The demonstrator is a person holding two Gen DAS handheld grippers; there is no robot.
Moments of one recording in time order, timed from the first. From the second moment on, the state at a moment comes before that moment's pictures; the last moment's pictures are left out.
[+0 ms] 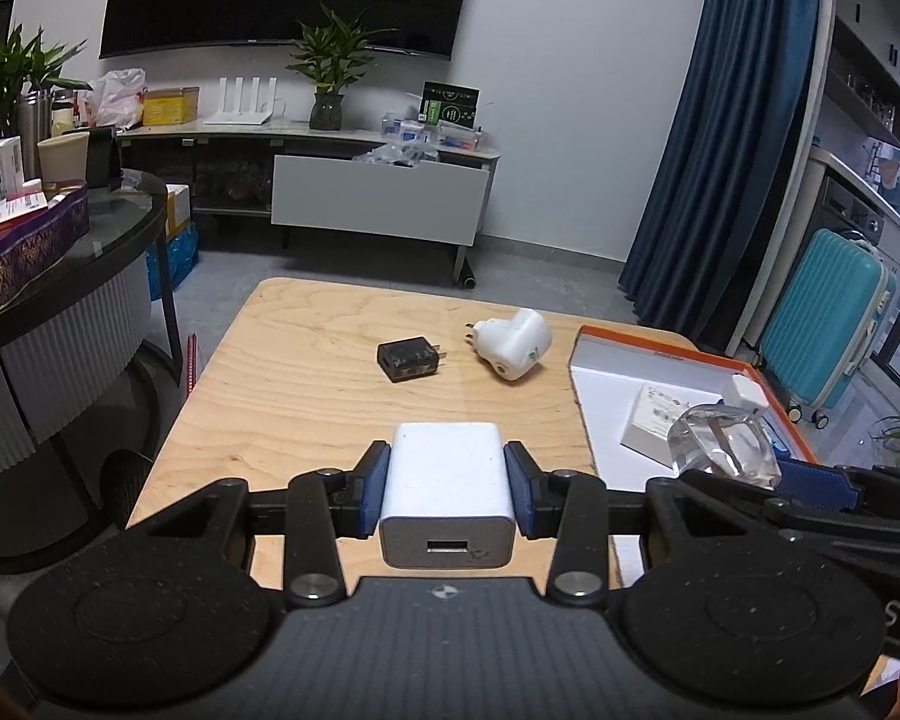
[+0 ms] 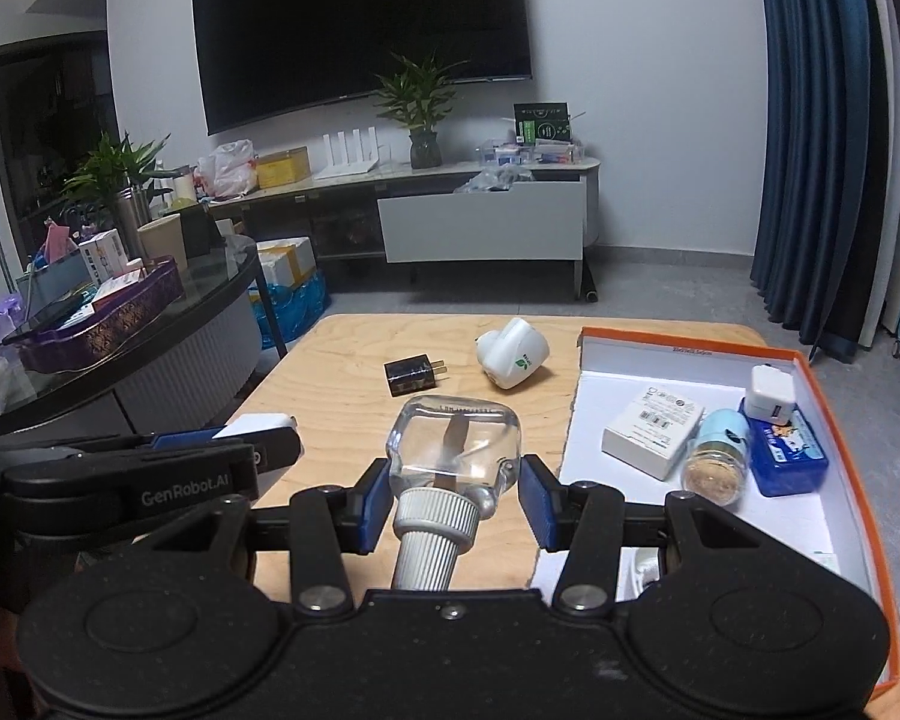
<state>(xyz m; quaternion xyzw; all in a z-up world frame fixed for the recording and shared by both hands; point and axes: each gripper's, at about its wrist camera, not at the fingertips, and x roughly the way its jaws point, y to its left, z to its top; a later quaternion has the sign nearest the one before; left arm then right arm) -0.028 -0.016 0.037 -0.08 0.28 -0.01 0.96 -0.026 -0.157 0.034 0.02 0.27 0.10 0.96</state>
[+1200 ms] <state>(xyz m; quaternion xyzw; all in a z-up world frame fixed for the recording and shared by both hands) -0.049 -0.059 0.041 -0.06 0.28 -0.06 0.96 -0.065 -0.203 0.041 0.03 0.24 0.06 0.97</state>
